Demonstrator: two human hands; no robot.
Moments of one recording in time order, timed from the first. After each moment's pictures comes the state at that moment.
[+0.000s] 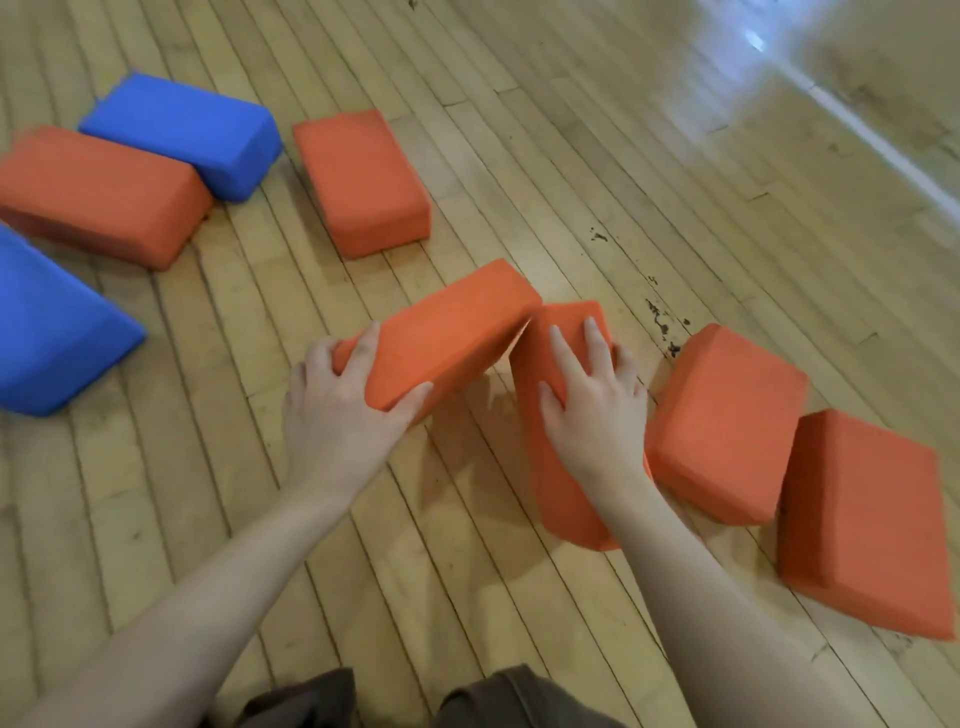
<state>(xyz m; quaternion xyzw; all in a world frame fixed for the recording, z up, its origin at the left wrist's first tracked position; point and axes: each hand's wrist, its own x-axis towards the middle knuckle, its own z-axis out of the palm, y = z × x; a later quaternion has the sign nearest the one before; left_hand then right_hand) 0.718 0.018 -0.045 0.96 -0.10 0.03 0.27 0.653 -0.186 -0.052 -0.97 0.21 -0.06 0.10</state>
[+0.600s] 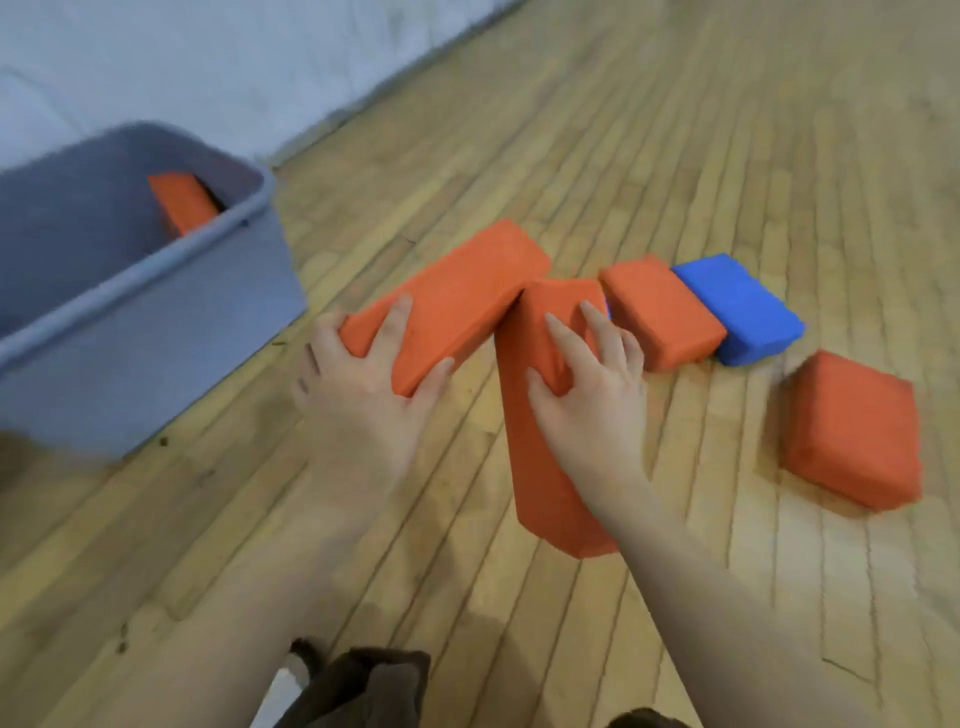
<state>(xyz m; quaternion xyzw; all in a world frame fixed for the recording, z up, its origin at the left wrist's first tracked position) 0.631 0.358 0.095 0.89 0.30 0.31 0.13 0.739 0.218 0.077 -0.88 -0.27 -0.14 0.36</state>
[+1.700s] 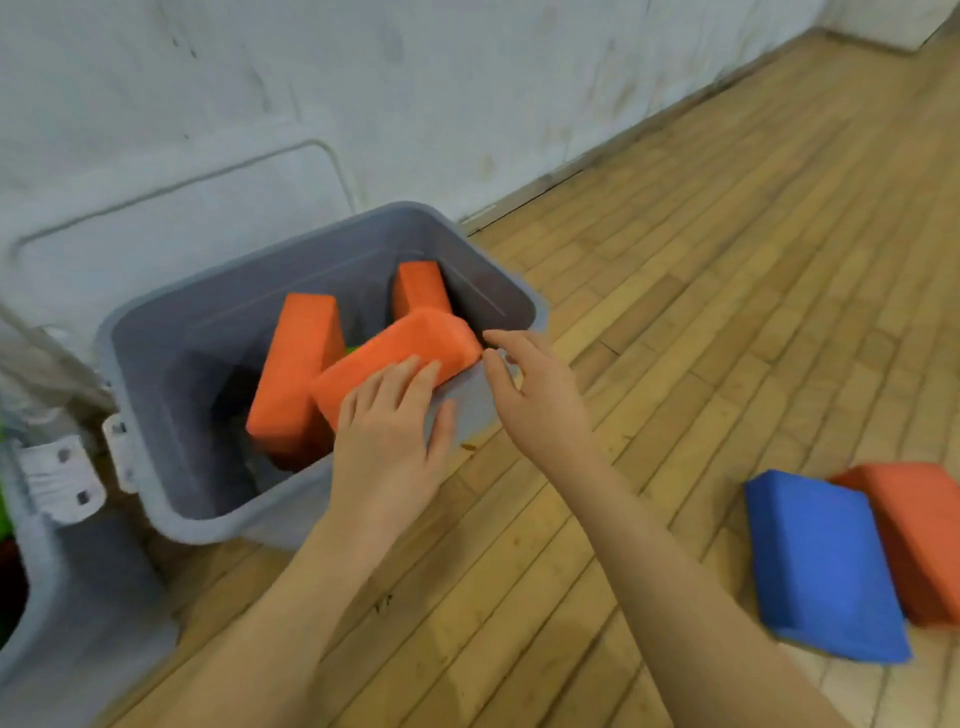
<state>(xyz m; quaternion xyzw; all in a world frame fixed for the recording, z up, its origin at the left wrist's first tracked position) 0.589 0.699 0.112 0.88 0.35 0.30 0.07 0.729 0.642 0.125 -0.76 -0.47 0.10 0.44</state>
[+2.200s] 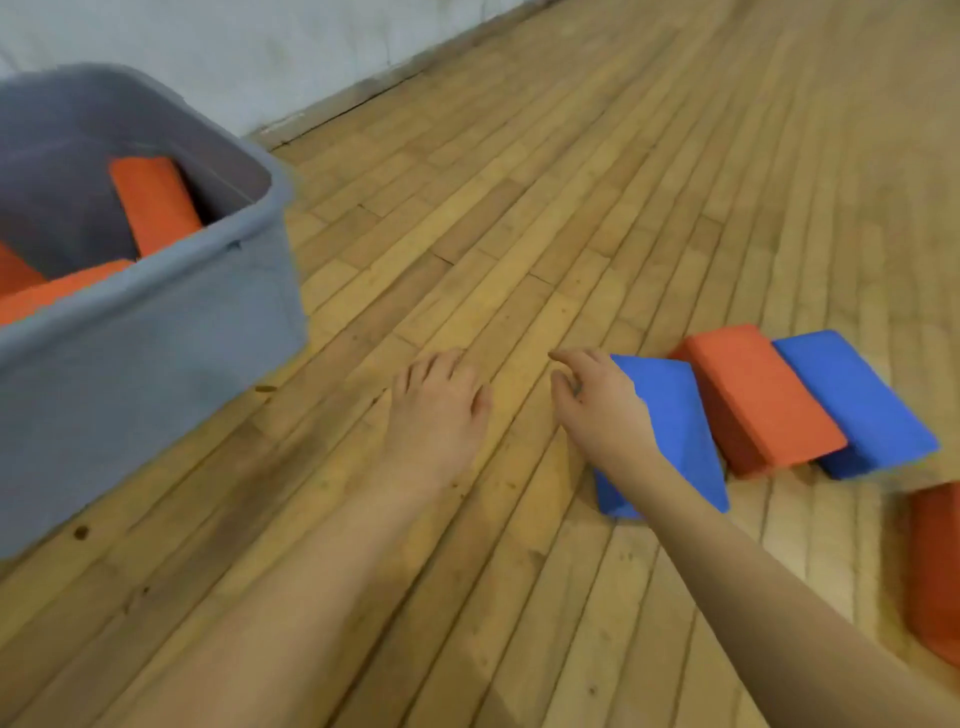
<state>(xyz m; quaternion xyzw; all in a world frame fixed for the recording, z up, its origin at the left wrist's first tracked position) 0.785 0.529 -0.029 0.95 0.24 0.14 0.17 0.901 0.400 -0.012 -0.91 -0.32 0.05 0.28</state>
